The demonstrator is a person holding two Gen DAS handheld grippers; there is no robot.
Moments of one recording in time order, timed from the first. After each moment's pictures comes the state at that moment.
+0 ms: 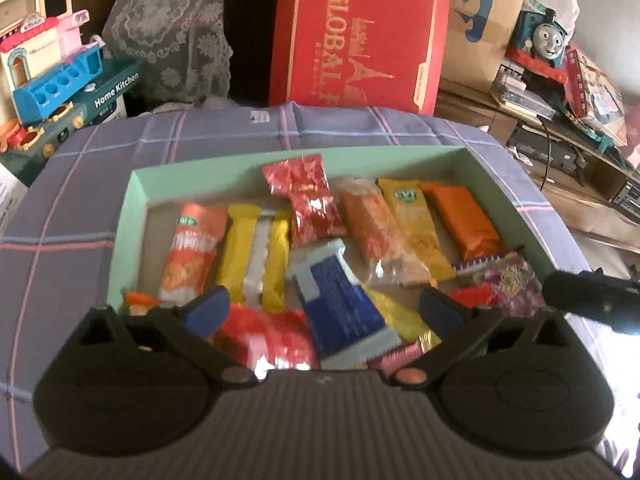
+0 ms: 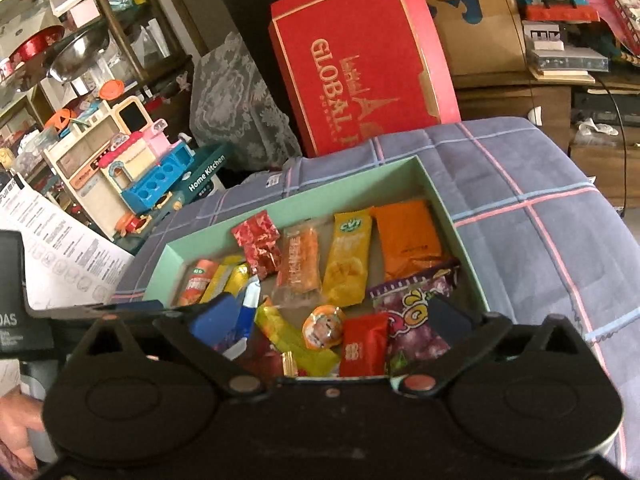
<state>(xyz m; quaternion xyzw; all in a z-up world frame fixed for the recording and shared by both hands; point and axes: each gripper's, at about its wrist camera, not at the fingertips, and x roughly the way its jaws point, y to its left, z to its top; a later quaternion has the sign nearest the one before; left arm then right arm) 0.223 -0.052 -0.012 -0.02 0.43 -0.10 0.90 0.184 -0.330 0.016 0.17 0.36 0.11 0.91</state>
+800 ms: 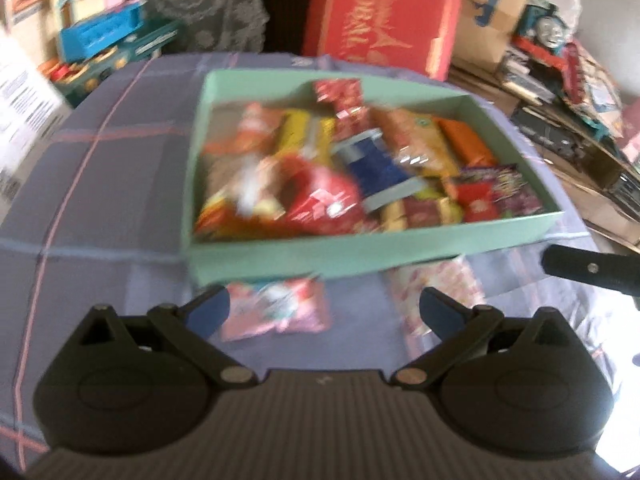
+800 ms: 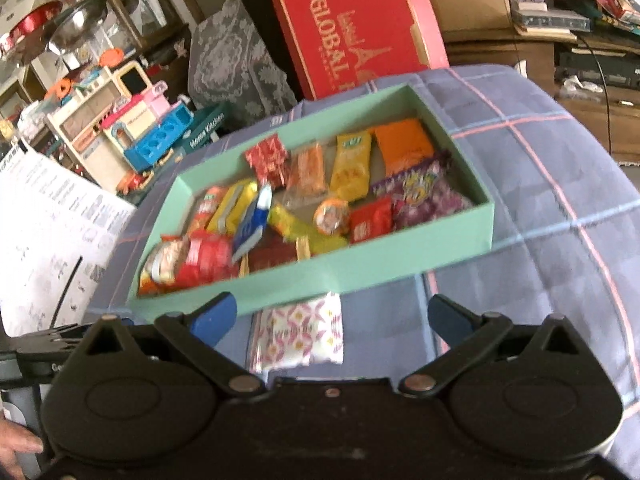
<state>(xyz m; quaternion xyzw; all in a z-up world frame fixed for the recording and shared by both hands) 0.102 0.010 -0.034 -0.06 0.45 -0.08 0.89 0.112 -0.315 -0.006 0.16 0.41 0.11 0.89</state>
